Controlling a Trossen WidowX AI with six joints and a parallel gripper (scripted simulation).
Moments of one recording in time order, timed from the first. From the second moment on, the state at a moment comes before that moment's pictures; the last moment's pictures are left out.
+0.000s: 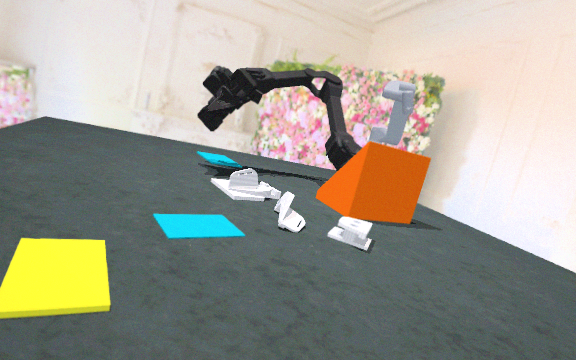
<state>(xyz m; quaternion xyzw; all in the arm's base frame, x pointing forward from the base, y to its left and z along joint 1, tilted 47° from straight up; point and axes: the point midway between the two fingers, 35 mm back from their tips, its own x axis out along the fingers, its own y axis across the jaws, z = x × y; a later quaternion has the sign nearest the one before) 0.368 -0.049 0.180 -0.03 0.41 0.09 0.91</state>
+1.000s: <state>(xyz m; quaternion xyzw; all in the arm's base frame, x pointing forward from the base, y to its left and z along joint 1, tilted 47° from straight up) 0.351 0.041 0.061 -0.14 0.61 0.14 0.77</state>
